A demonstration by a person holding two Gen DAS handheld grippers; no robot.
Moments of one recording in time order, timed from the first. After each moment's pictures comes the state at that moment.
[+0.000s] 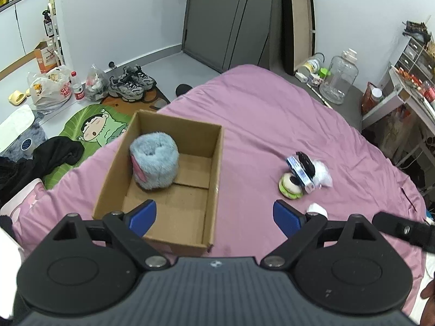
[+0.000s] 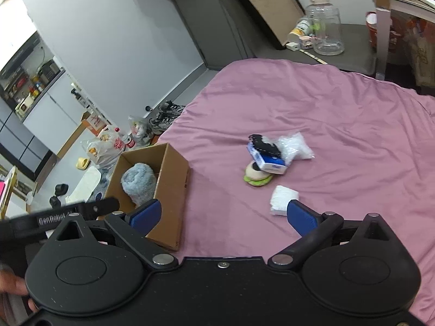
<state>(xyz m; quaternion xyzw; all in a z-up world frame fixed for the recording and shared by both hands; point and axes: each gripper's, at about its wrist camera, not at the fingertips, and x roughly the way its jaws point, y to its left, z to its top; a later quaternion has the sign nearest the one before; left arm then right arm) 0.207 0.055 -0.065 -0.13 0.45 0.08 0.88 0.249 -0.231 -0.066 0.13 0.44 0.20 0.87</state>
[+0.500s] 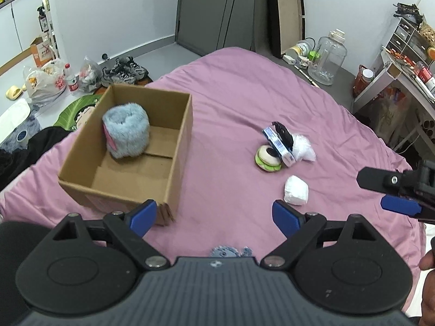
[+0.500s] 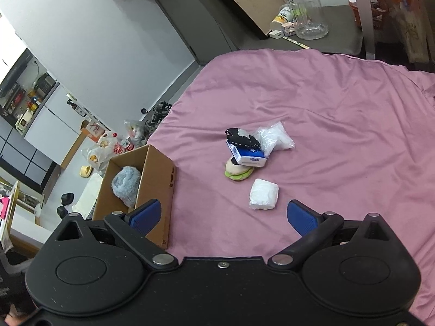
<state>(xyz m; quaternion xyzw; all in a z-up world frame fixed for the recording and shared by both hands) 0.189 -0.006 -0.088 -0.13 0.46 0.08 0.88 0.264 -0.270 -0.090 0.15 0.46 0.20 0.85</state>
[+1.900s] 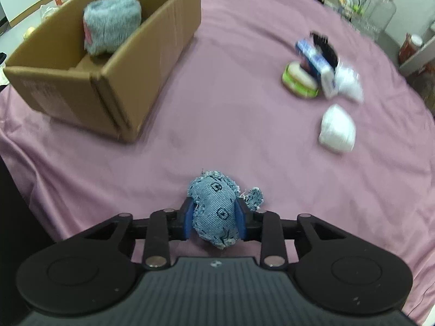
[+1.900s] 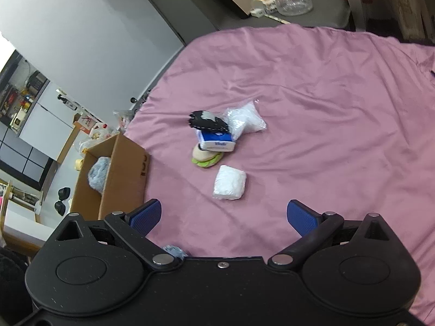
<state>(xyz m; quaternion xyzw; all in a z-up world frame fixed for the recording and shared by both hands) 0.209 -0.045 -0.204 -0.17 0.53 0.15 0.82 0.293 -0.304 -0.136 0.18 0.50 0.19 0.83</state>
